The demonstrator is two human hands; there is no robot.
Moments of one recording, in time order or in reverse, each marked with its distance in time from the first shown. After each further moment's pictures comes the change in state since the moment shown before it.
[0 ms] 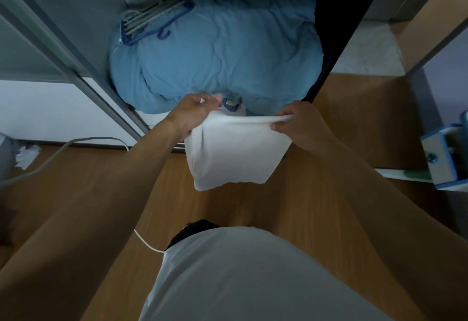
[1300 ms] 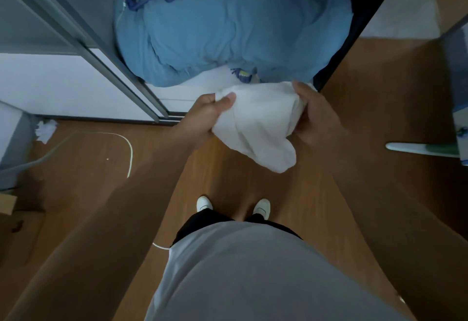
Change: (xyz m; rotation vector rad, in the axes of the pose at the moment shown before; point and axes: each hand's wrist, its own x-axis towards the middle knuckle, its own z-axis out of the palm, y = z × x) left_hand -0.028 -0.048 0.008 -0.463 -0.138 -0.074; right_hand -0.010 -0.012 0.049 1.320 -0.103 0.584
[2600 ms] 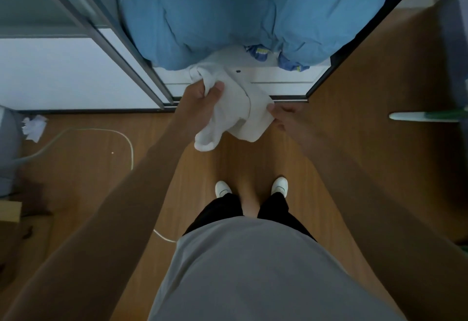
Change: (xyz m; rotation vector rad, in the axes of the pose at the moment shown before) left_hand -0.006 -0.008 -0.181 0.469 0.155 0.150; right_hand 0.005 0.128 0.147 -0.664 0.180 -0.118
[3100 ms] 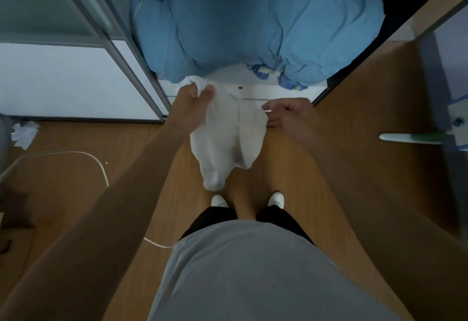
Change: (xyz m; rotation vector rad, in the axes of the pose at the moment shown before) left_hand 0.012 -0.011 -0.052 -0.060 0.047 0.016; right_hand 0.010 -0.033 0.030 -0.115 0.024 -0.219
